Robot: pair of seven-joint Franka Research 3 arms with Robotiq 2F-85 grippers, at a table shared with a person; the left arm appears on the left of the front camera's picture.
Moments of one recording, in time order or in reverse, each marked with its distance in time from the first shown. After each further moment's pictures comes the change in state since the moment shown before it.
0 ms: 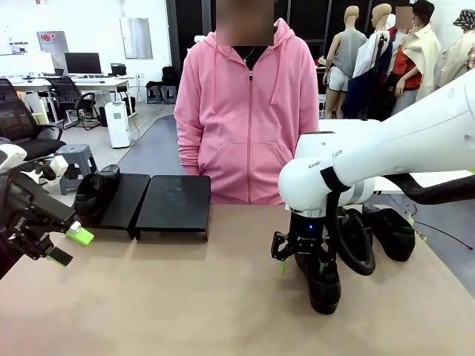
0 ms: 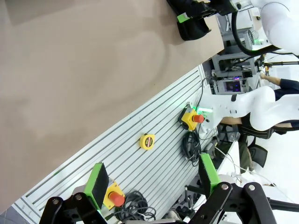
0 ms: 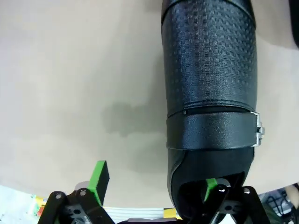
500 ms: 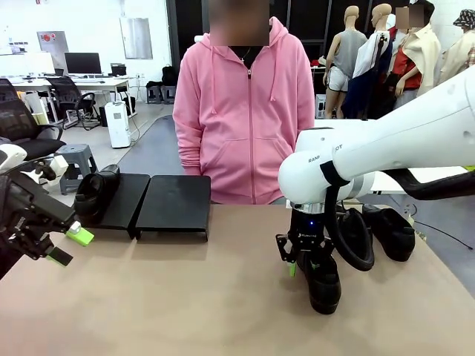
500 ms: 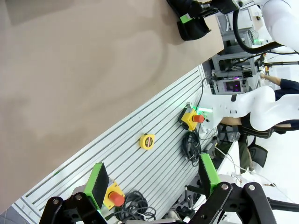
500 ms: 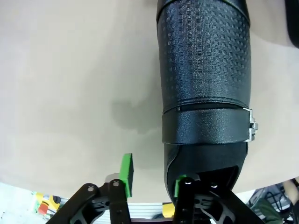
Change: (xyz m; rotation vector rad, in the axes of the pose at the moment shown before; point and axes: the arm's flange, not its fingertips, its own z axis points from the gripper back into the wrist) left arm 0.000 0.000 0.000 0.000 0.000 0.000; right arm 0.003 -0.001 0.007 -0.008 0.021 -0.003
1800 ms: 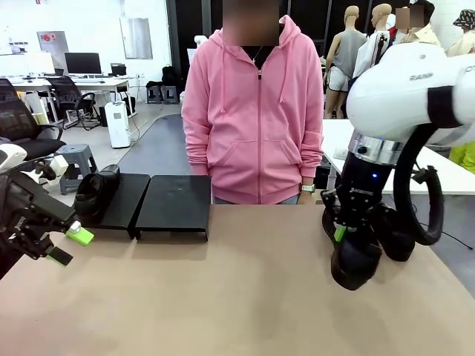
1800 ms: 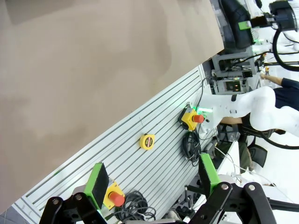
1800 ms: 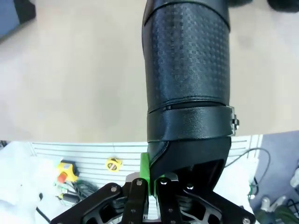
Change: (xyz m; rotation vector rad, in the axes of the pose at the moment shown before) left arm 0.001 0.000 0.000 0.000 0.000 0.000; right arm -0.108 -0.077 0.144 0.154 -0.111 -0.056
